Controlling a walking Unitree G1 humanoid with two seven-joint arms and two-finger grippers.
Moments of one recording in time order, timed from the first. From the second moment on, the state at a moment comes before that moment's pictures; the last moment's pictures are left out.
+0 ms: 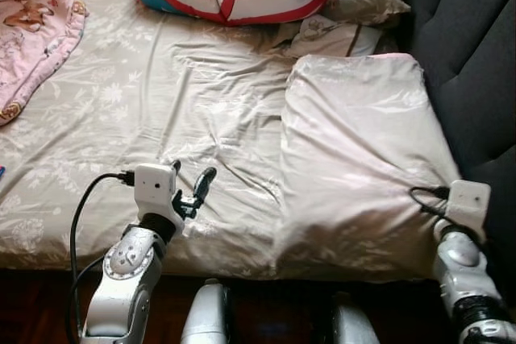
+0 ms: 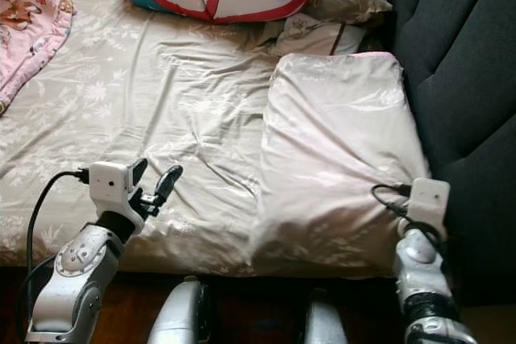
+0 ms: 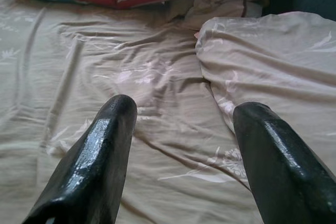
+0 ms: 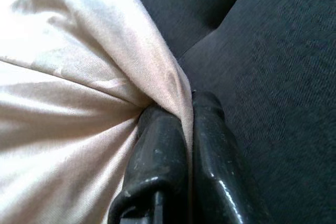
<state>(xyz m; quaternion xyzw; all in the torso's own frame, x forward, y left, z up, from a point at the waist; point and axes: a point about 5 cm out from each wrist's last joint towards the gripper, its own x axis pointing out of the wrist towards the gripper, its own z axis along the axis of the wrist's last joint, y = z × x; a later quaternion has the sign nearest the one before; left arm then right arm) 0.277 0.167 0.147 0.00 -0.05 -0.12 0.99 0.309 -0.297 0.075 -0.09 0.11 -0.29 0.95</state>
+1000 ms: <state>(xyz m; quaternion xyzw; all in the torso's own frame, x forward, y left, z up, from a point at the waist) 0.283 0.183 0.085 -0.02 0.04 -0.08 1.00 0.304 -0.199 0.029 0.03 0.14 -0.05 0.99</state>
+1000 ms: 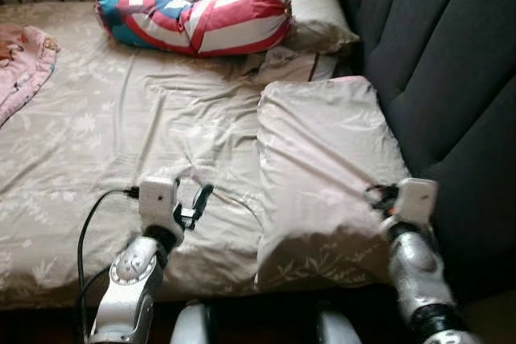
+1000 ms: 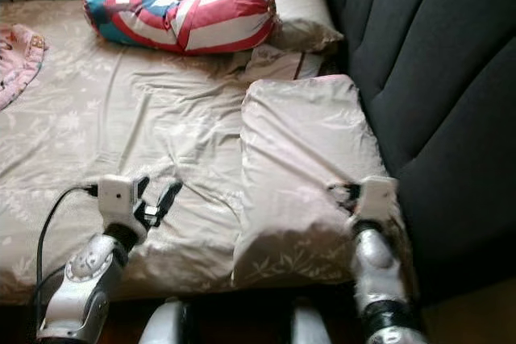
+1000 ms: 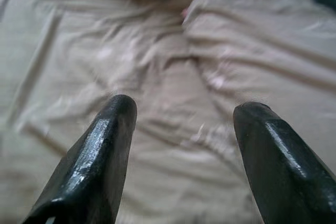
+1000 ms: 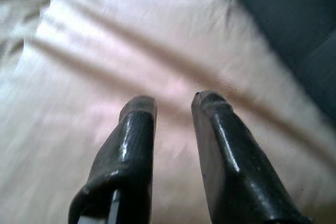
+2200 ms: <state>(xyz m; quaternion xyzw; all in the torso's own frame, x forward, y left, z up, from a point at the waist) 0.228 0.186 -0.058 0.03 0.39 -0.01 0.92 0.177 -0.184 -0.086 0.09 0.43 -0.07 0.89</state>
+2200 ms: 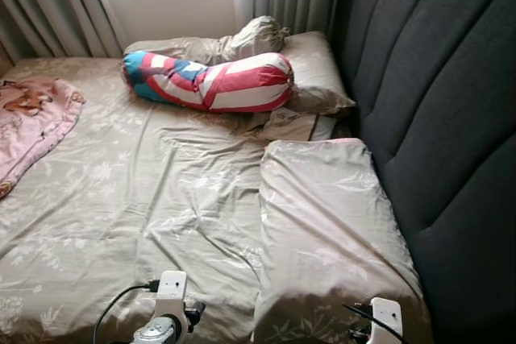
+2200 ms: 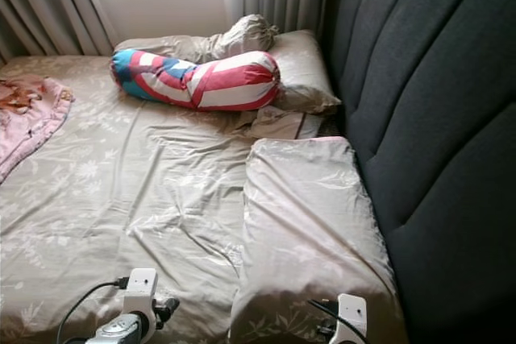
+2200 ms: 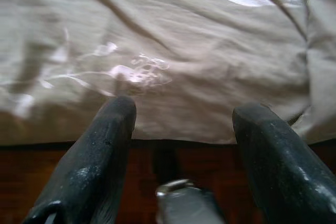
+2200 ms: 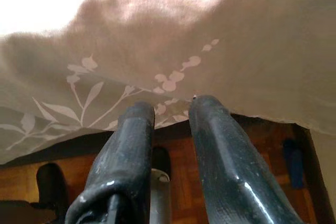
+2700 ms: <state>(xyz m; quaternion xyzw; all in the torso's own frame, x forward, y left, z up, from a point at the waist) 0.201 0.200 -0.073 0.04 0.43 0.01 0.90 0.178 -0.182 -0.085 0.06 0.43 -0.05 0.90</state>
